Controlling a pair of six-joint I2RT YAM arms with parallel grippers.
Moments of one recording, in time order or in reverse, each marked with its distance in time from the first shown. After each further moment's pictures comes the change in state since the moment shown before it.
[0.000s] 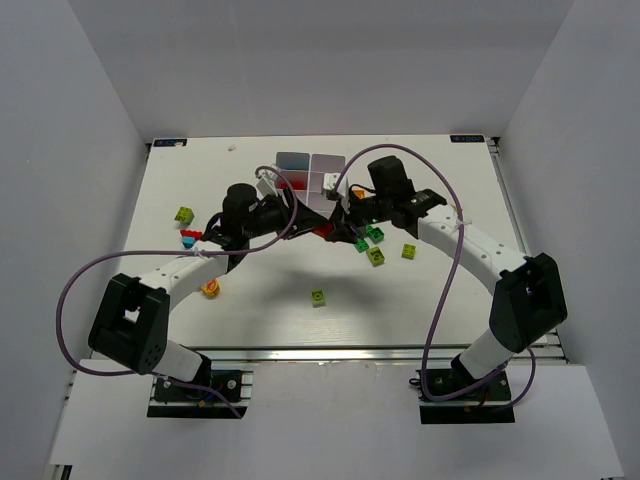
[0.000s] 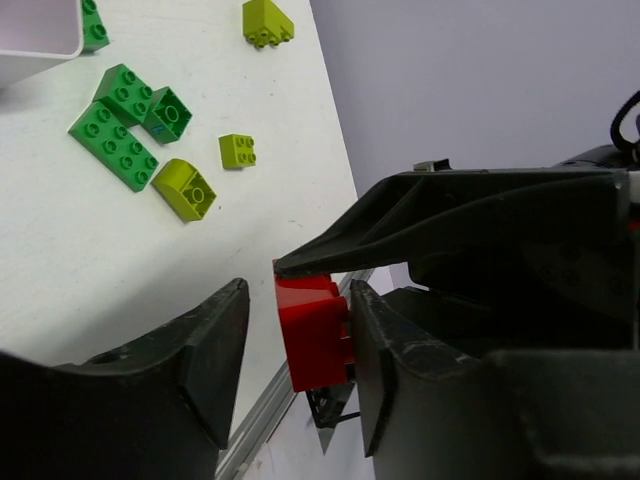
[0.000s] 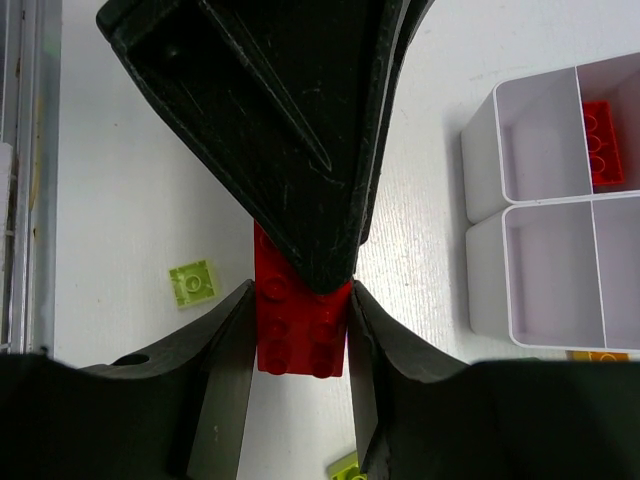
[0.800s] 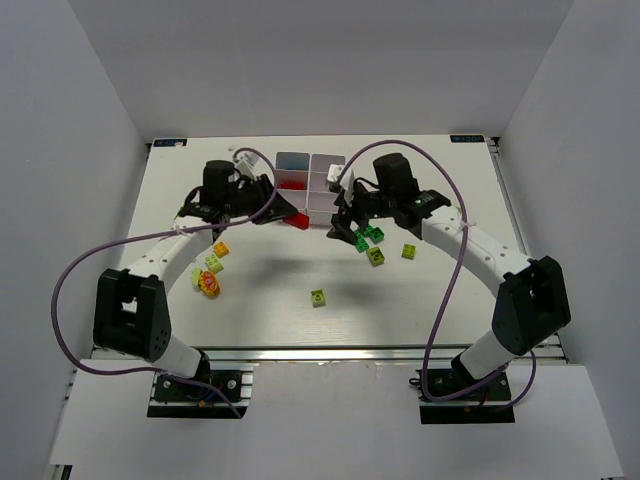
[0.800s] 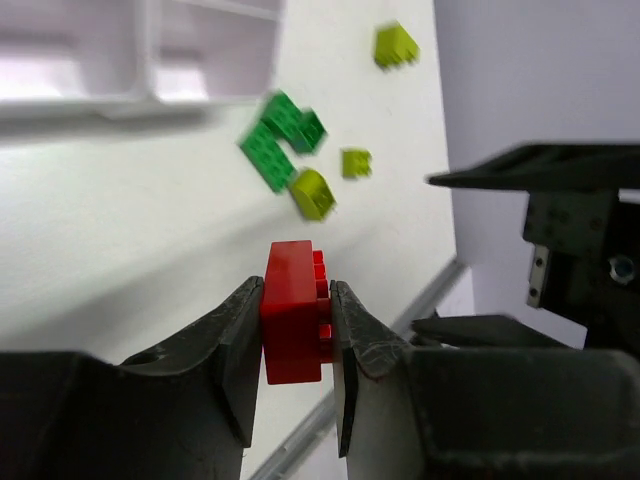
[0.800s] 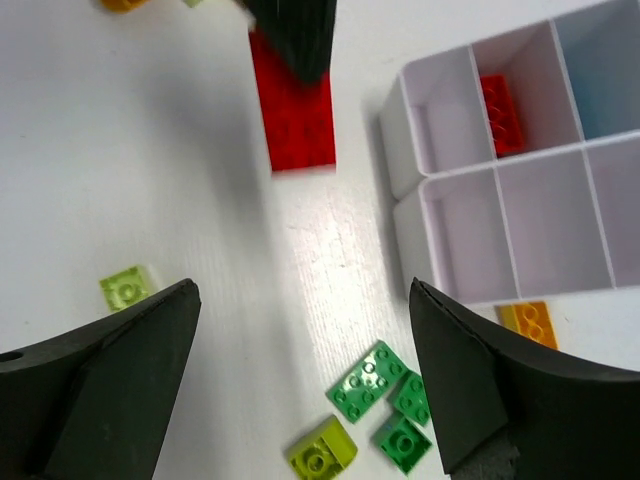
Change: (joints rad) left arm 0.167 0.054 0.217 -0.438 0.045 0.278; right arm -0.014 -0.016 -0.013 0.079 0.121 0.031
